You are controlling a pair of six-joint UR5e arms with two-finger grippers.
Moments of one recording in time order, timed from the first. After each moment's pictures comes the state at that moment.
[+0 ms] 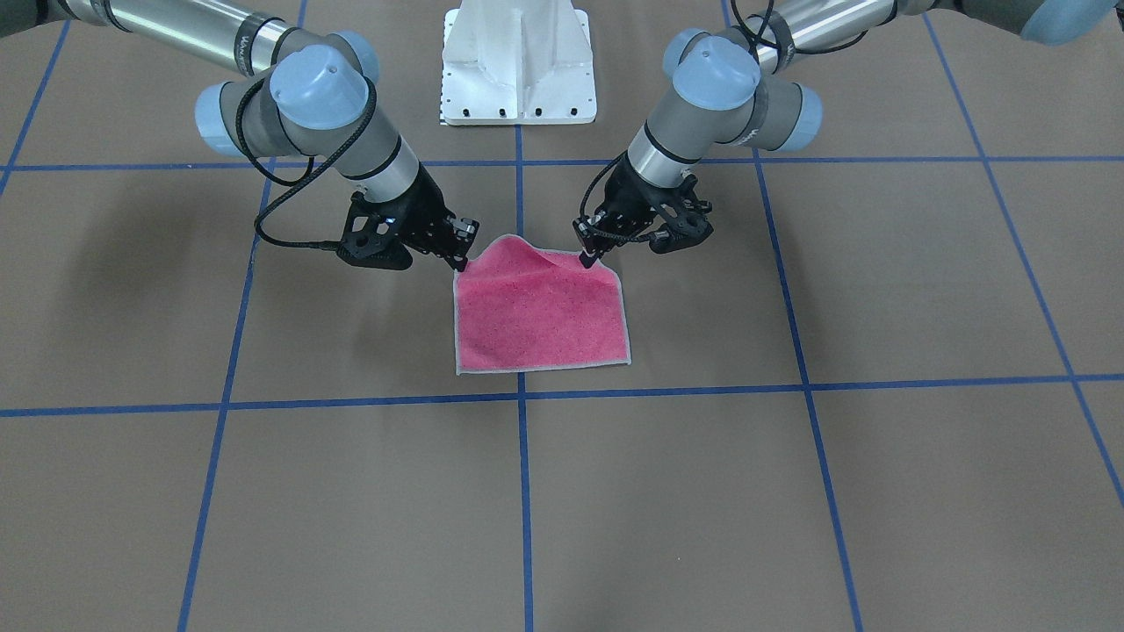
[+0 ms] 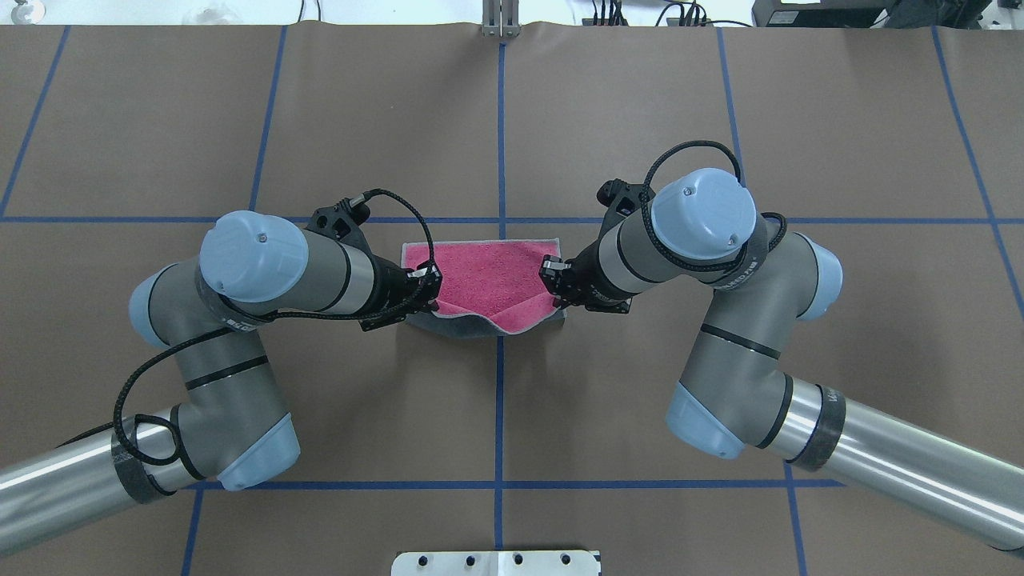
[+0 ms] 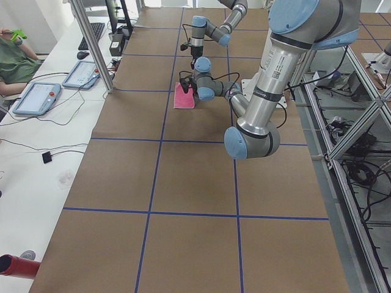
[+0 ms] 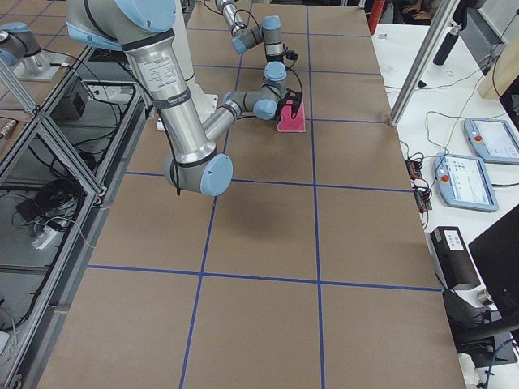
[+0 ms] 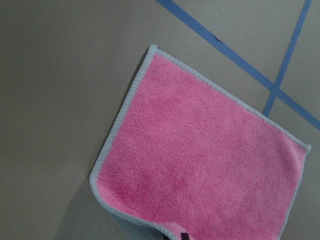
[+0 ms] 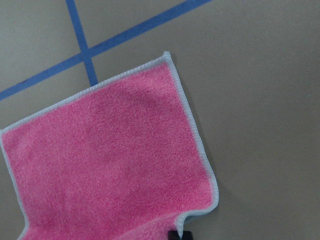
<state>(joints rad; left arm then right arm) -0.53 -2.07 -1.66 -2.15 -1.87 -1.81 0.57 -1.05 1.66 -1.14 1.98 1.61</state>
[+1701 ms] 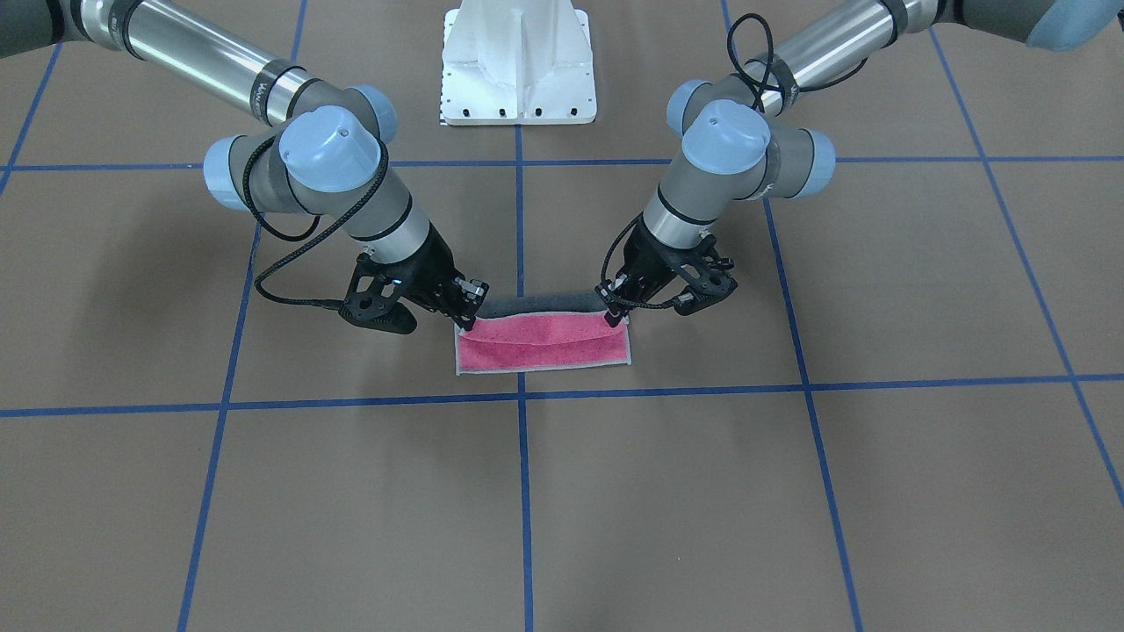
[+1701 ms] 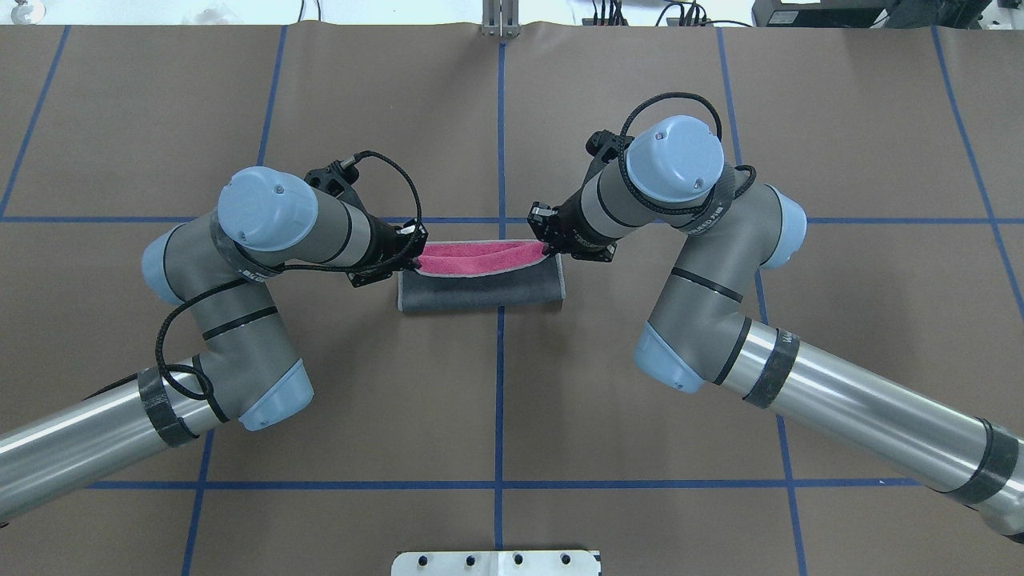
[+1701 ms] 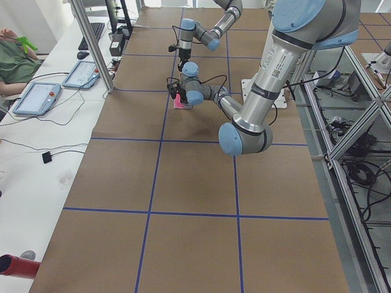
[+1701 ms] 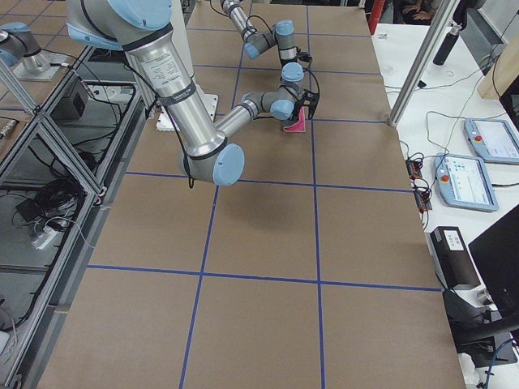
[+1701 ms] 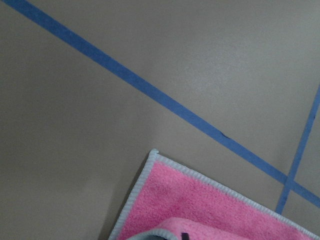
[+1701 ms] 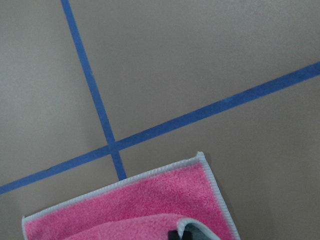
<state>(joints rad) -0.60 -2.14 -1.50 -2.17 -1.87 -1.79 0.63 -0.93 1.47 -1.07 1.98 1.61</state>
